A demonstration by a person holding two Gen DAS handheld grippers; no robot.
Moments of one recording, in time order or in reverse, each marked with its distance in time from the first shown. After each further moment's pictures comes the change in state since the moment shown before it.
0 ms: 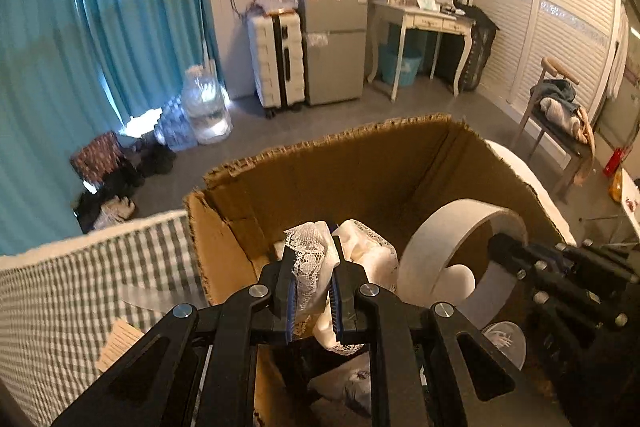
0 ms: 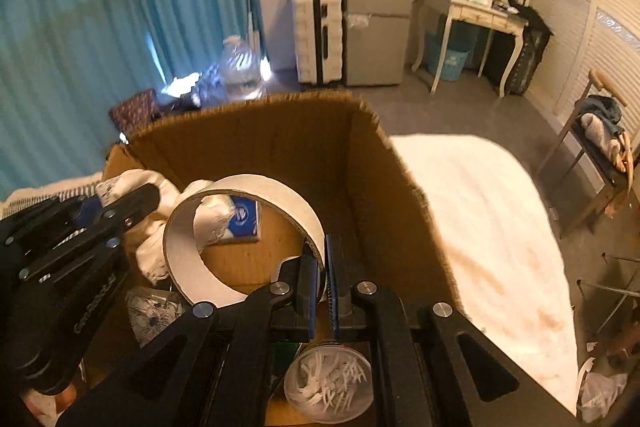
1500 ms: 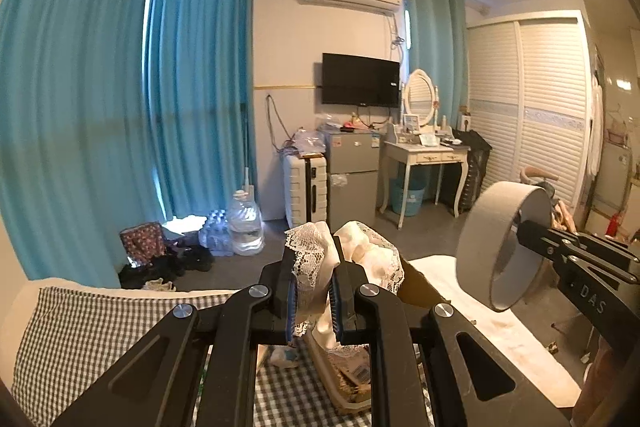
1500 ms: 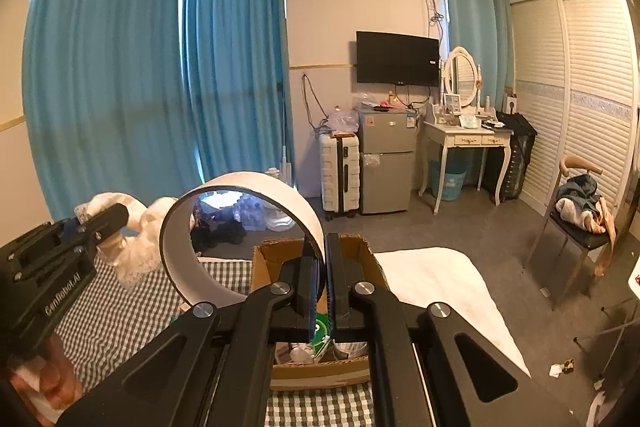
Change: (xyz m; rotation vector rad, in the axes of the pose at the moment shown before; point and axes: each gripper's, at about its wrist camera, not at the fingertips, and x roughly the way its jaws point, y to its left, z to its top) left arm -0.328 0.004 -0.067 -0.054 -0.515 0.088; right arm -0.312 0.027 -0.070 -0.018 -0.524 0.067
